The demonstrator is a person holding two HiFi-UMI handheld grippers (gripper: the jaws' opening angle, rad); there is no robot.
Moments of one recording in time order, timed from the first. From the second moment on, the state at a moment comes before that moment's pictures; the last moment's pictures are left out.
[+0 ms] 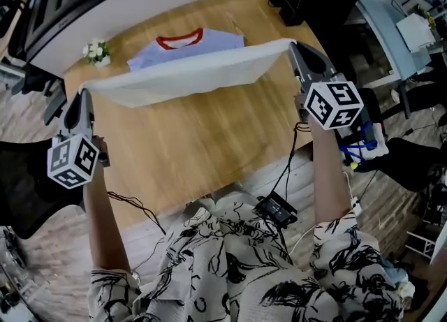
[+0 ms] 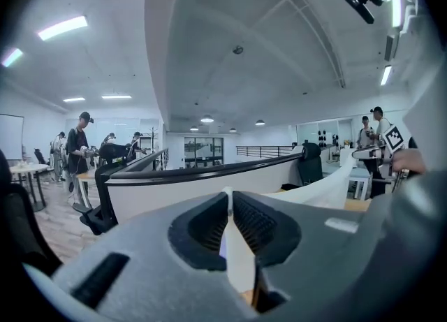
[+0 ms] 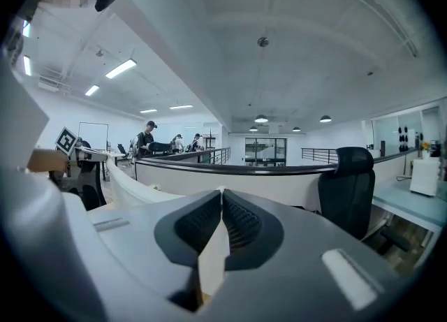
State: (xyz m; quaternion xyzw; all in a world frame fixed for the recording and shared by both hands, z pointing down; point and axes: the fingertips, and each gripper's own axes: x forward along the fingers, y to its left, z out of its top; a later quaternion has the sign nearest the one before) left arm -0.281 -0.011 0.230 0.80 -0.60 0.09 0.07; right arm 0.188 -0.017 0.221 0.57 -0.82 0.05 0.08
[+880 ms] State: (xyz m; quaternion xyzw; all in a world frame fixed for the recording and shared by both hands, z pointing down) left arm -0.283 -0.174 0.305 0.76 -0.63 0.17 0.08; right arm 0.187 -0.197 0.293 0.53 -0.84 0.08 0.12
